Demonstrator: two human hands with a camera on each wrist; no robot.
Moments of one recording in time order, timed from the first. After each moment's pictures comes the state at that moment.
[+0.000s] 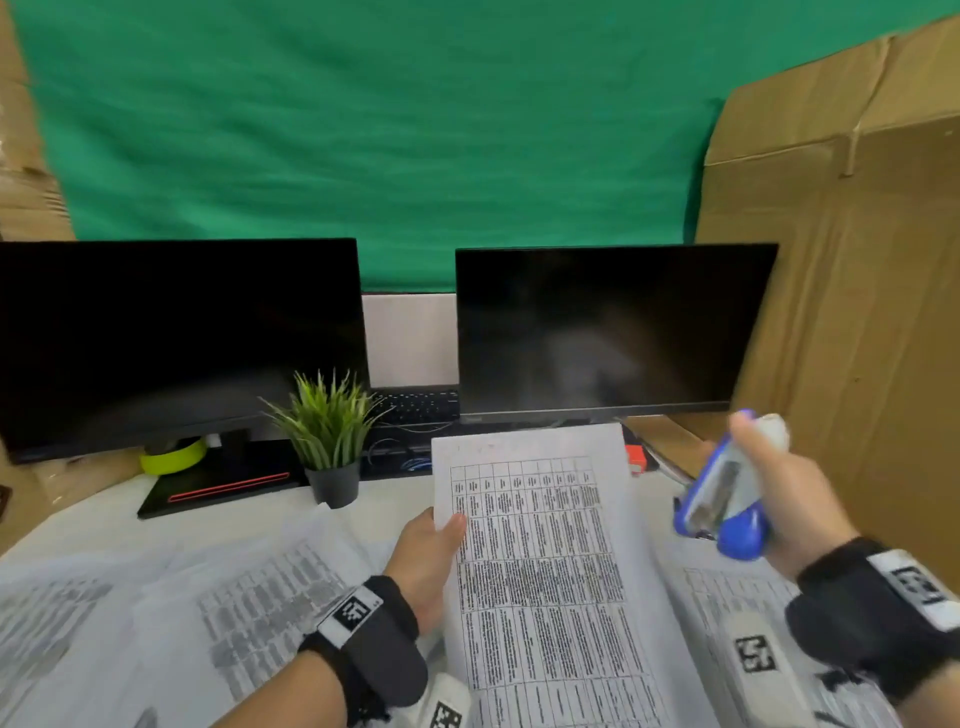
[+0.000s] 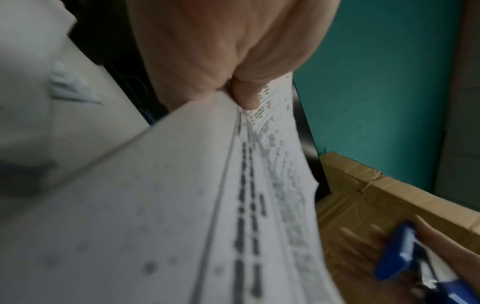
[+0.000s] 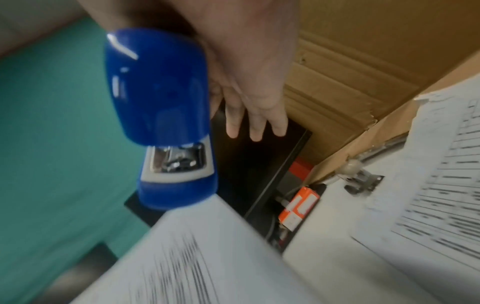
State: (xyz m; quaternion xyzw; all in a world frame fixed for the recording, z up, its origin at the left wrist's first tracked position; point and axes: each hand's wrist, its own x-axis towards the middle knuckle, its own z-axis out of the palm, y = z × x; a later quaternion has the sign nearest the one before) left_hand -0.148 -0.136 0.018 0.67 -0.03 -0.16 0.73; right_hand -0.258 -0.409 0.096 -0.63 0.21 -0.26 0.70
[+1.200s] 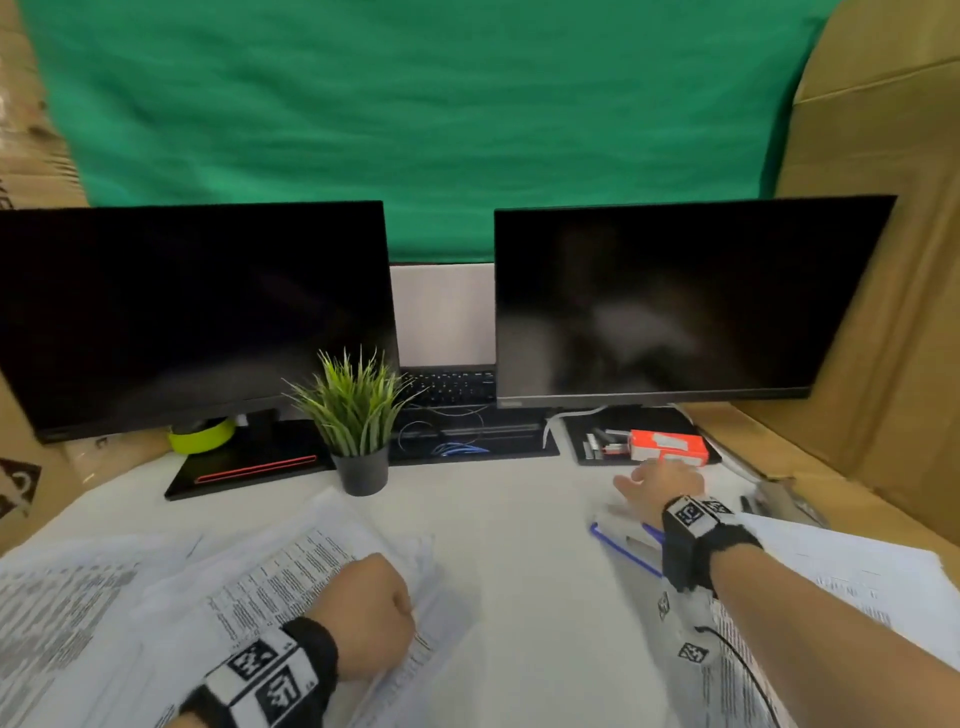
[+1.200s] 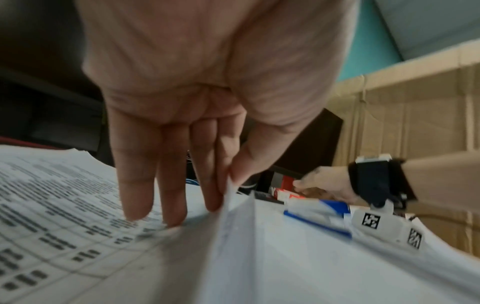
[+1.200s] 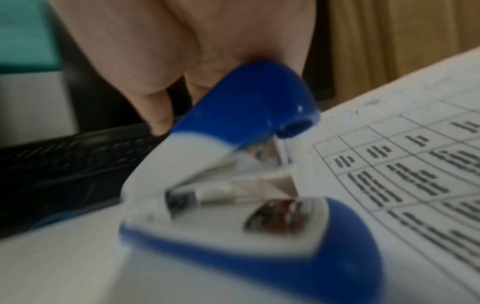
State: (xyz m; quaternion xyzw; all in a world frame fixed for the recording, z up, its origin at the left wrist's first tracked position) left_hand -0.134 -0.053 0.010 0.96 -0.10 -0.14 0.21; right_hand -0.079 -0.395 -0.001 -0.95 0.28 -0.02 0.17
